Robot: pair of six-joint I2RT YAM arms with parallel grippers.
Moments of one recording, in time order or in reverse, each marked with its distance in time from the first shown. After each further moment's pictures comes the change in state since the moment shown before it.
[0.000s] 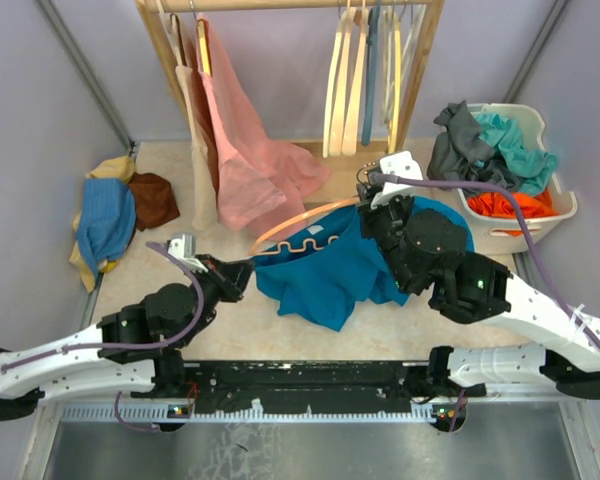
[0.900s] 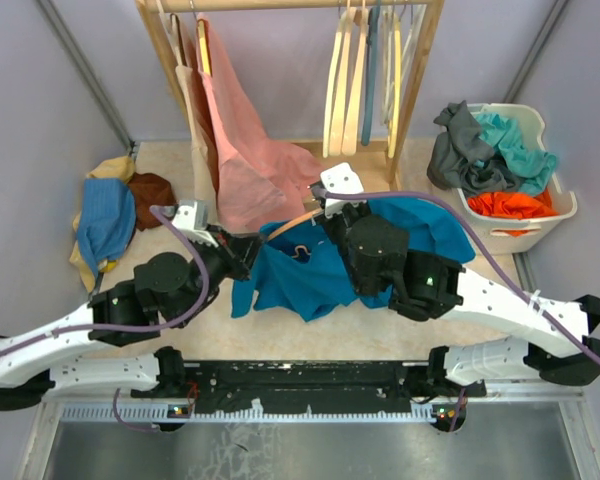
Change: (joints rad) left arm 0.000 0.182 0.339 -0.069 0.054 0.224; right arm 0.048 0.135 -0.021 0.084 0.083 -0.132
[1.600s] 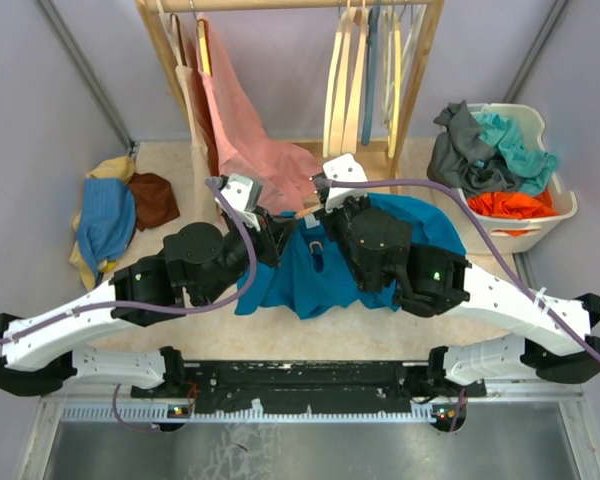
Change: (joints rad) left arm 0.000 0.284 0.308 -0.048 0.121 0.249; right arm 0.014 0.040 0.110 -0.082 -0.041 0.084
